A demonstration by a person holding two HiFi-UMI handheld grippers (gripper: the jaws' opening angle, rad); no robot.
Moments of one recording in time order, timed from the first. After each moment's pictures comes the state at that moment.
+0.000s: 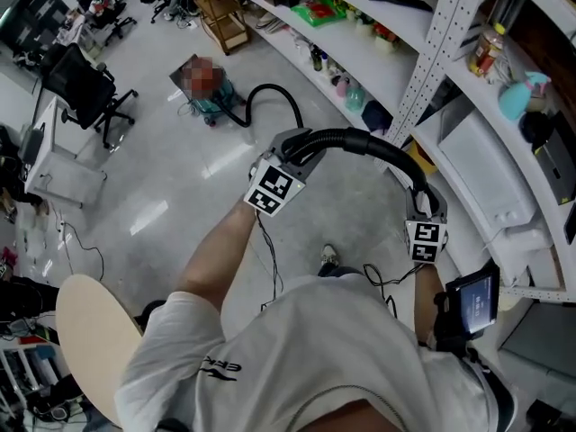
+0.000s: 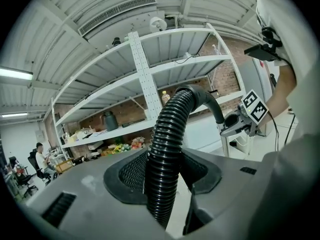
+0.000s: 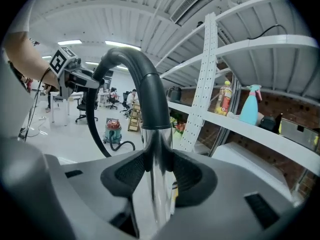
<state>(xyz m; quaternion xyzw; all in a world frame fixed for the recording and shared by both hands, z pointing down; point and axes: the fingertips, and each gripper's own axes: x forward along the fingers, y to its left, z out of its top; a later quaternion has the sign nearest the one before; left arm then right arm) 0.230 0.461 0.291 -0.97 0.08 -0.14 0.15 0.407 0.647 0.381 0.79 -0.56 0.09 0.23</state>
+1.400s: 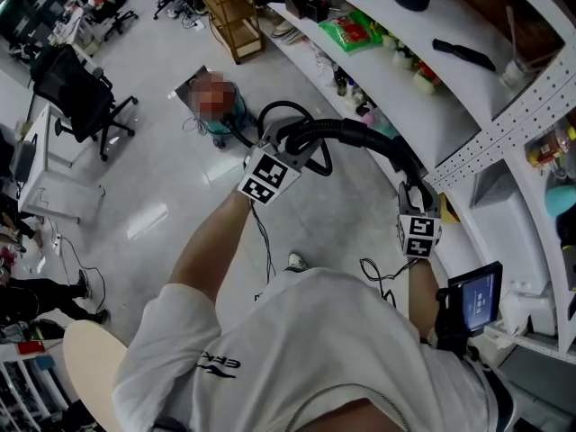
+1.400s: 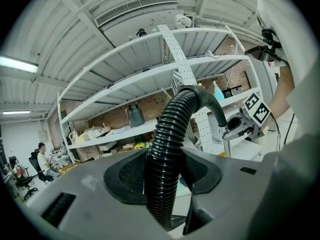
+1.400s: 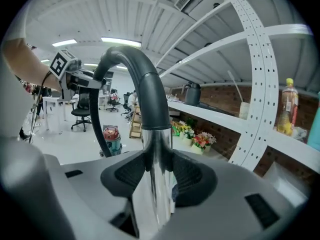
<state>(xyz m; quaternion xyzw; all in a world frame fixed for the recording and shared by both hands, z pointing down) 0.225 0.149 0.269 -0.98 0.09 -0.13 0.15 0.397 0.331 0.368 0.78 -0.57 0.09 0.22</state>
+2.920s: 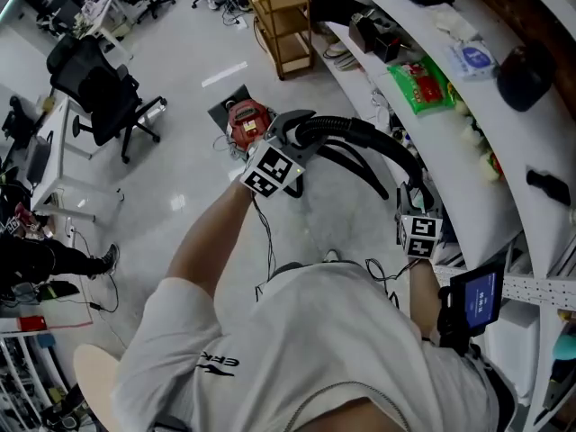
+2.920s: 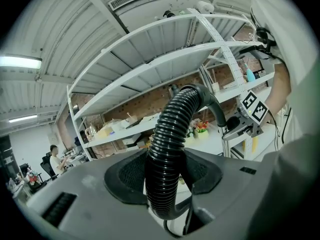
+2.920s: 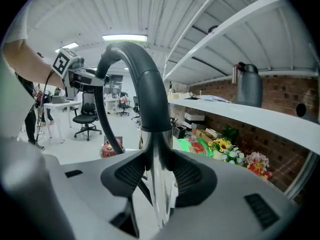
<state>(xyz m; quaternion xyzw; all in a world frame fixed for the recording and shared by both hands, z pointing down) 0.230 -0.240 0.272 -0.96 0.14 -0.17 0.17 0.411 -0.087 0.394 0.73 -0.64 0.10 0.21</state>
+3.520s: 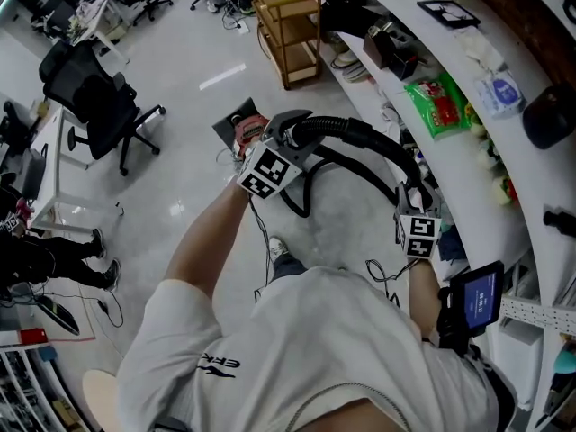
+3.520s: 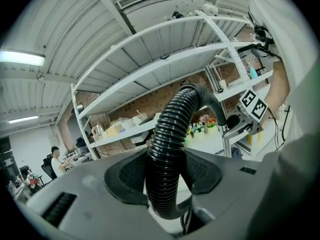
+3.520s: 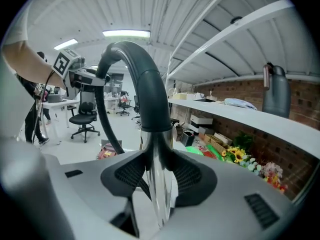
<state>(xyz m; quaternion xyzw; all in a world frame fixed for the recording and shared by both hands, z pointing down) 0.184 -0.368 0.271 -0.96 0.14 -0.16 0.18 0.367 -0.214 0.391 0.73 -0.64 0.10 0.22</state>
